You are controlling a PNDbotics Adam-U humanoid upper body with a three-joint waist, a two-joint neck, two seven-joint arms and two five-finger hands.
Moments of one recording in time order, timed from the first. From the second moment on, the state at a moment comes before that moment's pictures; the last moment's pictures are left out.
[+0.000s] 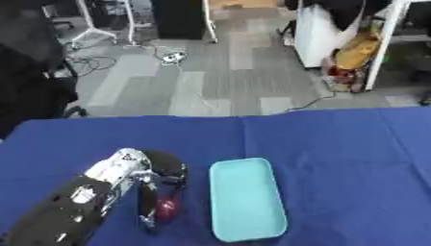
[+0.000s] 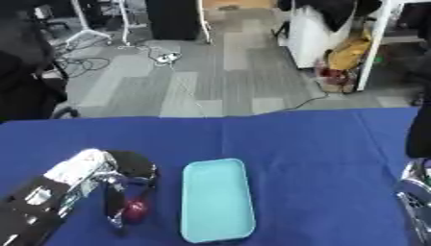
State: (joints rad) left arm -0.94 0.43 -0.48 -0.96 -1.08 -0.48 -0.54; right arm -0.52 -0.44 0.04 -1.99 -0.55 -0.63 -0.27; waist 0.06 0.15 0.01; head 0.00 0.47
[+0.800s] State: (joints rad) left arm -0.94 0.43 -0.48 -0.95 -1.04 -0.44 -0.59; right arm -0.52 -0.44 0.04 -1.99 -0.56 -0.63 -0.27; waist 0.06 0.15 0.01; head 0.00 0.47
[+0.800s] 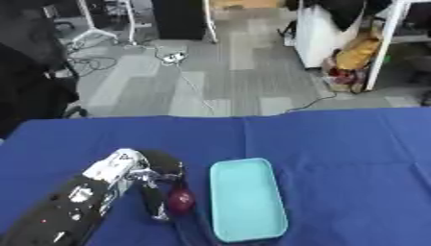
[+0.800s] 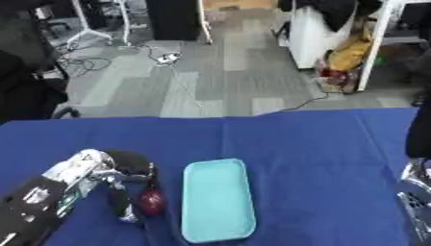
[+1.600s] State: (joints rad) left arm -0.95 0.42 -0.49 -1.03 -1.05 -0.40 -0.66; right arm -0.52 -0.44 0.04 -1.99 -0.56 -0.62 -0.26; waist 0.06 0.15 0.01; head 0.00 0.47
